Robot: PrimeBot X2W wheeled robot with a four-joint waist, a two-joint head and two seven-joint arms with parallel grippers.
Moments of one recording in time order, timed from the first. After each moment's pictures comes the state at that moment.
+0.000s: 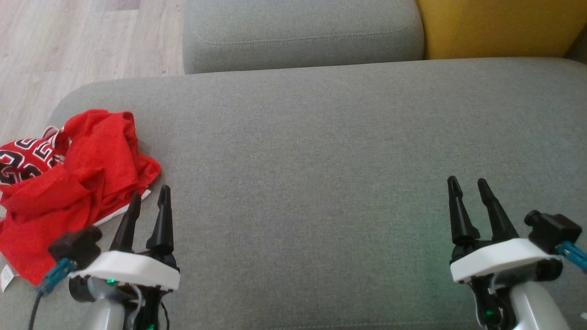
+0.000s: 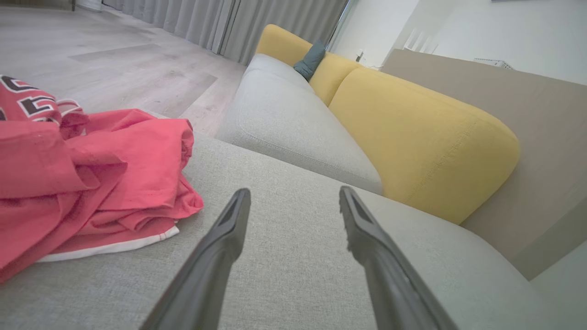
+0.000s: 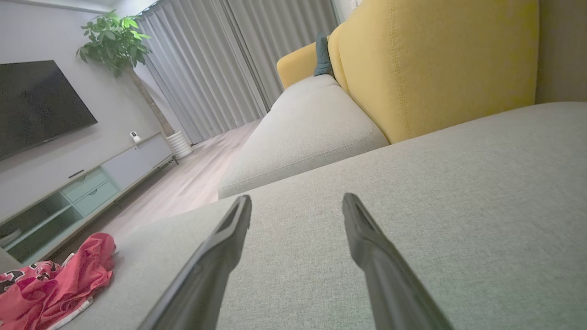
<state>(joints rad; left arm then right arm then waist) -0.05 0.06 -0.05 0.23 -0.50 -0.12 -0.15 -0.05 -0.09 0.07 0.22 0.47 0.13 -0.09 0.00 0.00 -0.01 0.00</state>
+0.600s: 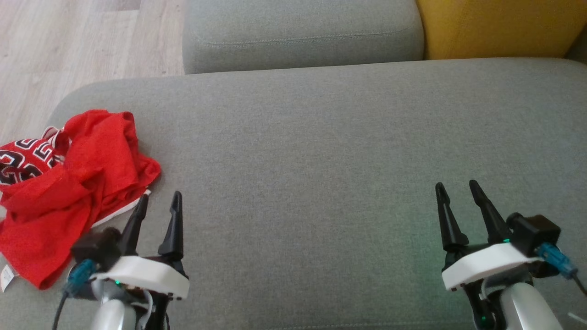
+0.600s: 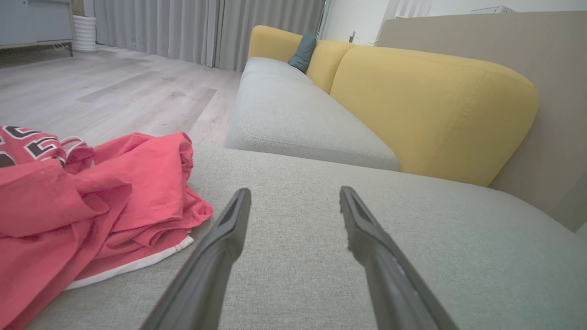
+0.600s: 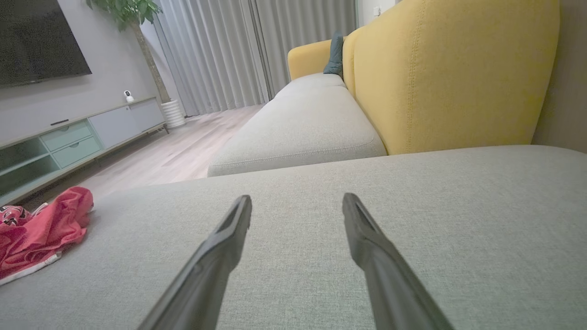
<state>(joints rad) -0.05 0.06 -0.07 0.26 -0.29 -0.12 -0.21 -0.05 -0.10 0.09 0.24 0.27 0.13 -0.12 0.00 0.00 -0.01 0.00</state>
